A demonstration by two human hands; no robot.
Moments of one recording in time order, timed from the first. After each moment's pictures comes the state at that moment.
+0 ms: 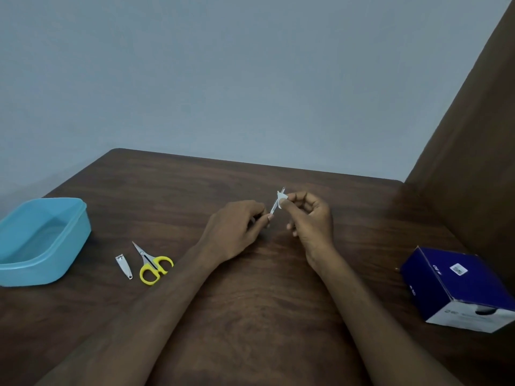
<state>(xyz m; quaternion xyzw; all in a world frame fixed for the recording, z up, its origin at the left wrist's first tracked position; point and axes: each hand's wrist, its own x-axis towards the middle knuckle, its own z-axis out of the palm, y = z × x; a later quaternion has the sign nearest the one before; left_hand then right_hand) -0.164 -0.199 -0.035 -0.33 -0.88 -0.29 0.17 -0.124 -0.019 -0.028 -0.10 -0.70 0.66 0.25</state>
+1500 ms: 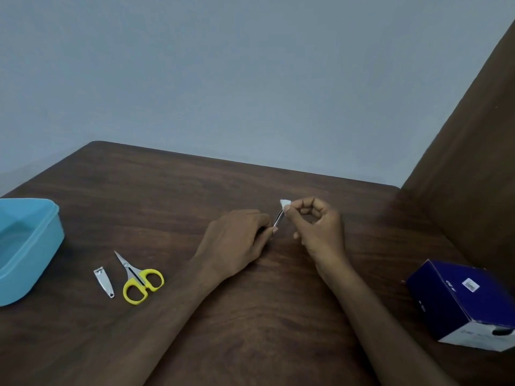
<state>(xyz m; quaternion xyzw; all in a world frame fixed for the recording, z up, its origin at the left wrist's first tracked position) -0.158 -0.195 -0.037 -0.34 -0.90 -0.23 0.17 -0.125 -0.006 -0.029 -0.09 -0.77 0.57 0.29</state>
